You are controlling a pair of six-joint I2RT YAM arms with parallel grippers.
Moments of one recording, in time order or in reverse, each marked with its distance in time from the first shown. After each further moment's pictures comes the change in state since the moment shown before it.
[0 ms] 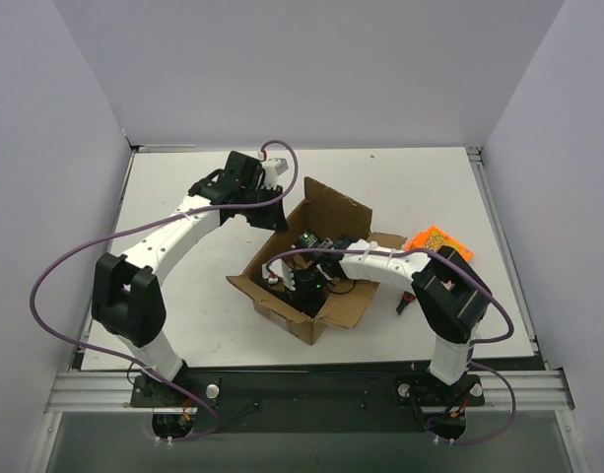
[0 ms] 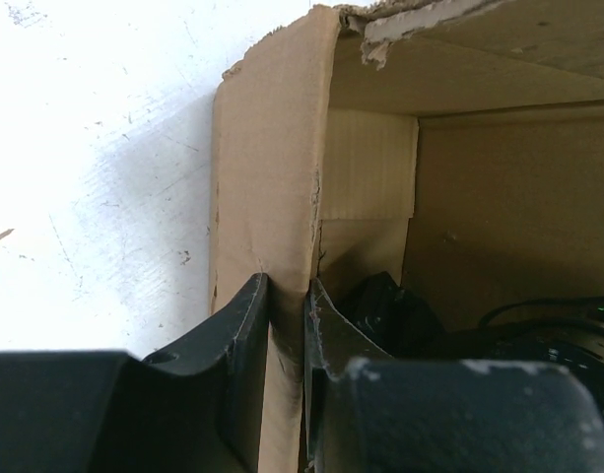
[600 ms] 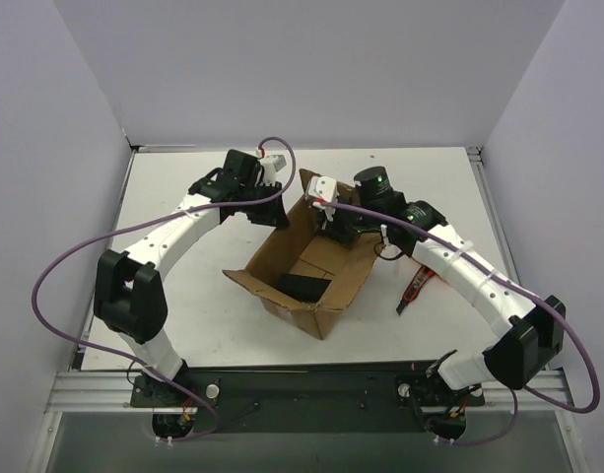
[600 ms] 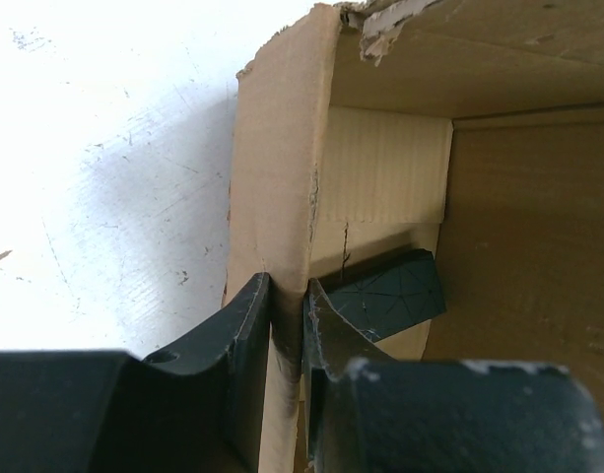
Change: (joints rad) left arm 0.020 0.020 0.000 0.051 0.027 -0.027; right arm -0.222 -0.404 0.163 -0.002 0.101 0.148
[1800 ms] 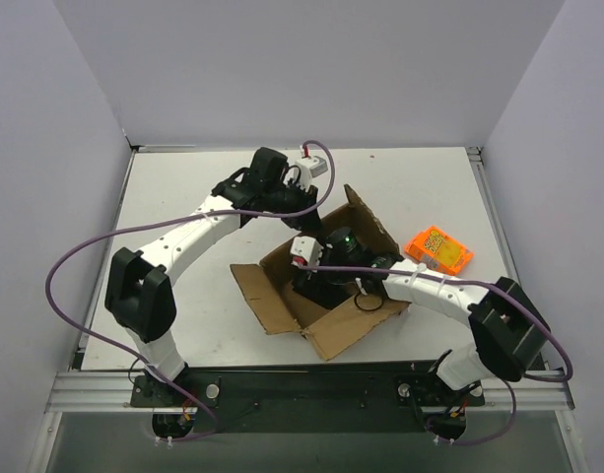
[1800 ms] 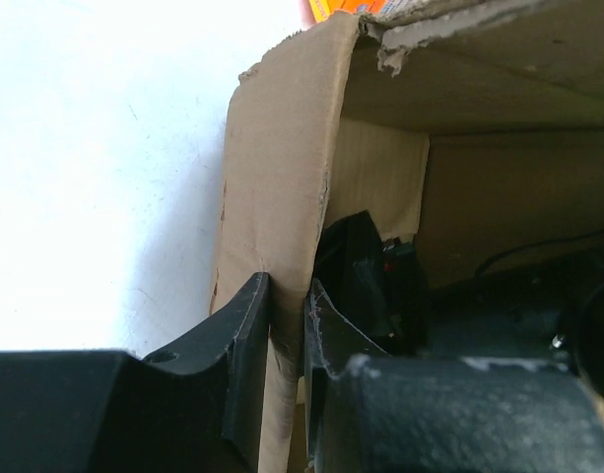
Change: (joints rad) left arm -0.150 0.019 0.074 0.090 0.153 0.192; right arm 0.164 0.034 -0.479 0.416 0.296 0.043
